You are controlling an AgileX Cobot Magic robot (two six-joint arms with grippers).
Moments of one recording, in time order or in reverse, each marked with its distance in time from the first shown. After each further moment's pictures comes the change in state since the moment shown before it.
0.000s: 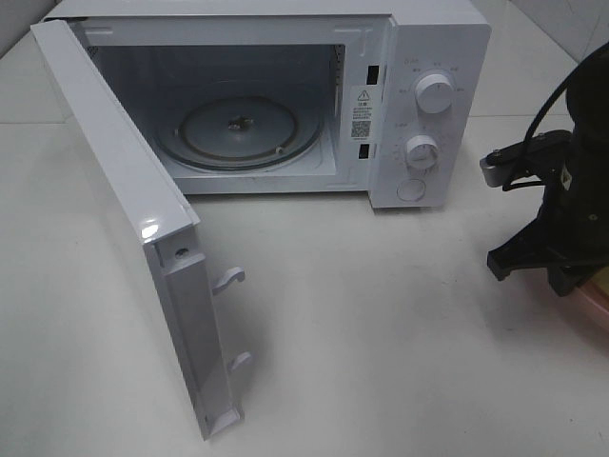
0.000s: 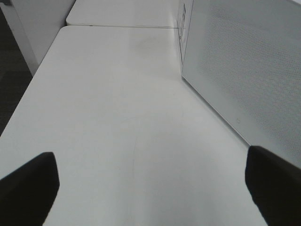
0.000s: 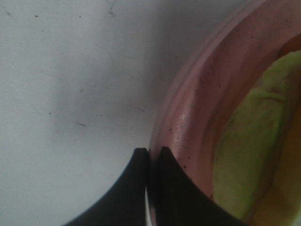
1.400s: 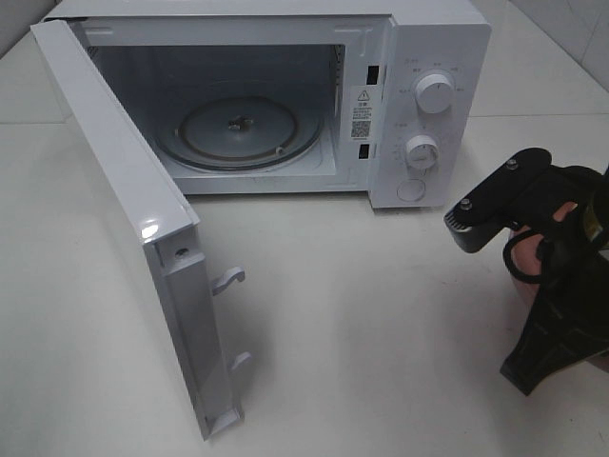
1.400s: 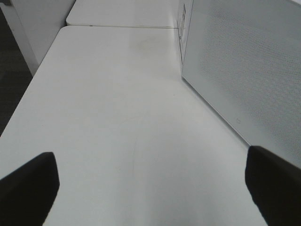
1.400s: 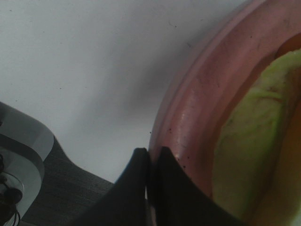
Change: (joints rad) left arm 0.000 0.000 0.000 0.000 0.000 0.000; right arm 0.440 -0.360 0.169 0.000 0.198 0.005
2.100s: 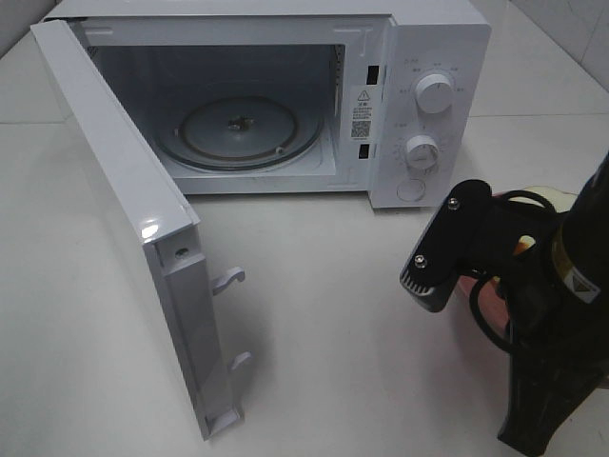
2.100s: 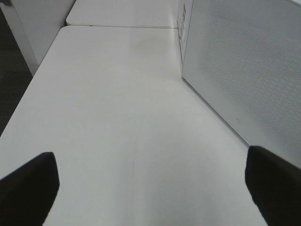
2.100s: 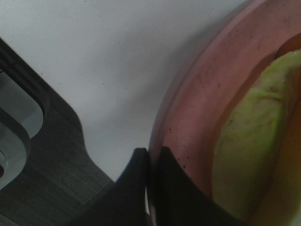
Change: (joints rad) left arm 0.000 0.000 0.000 0.000 0.000 0.000; right arm 0.164 0.000 0.001 0.001 -0.009 -0.144
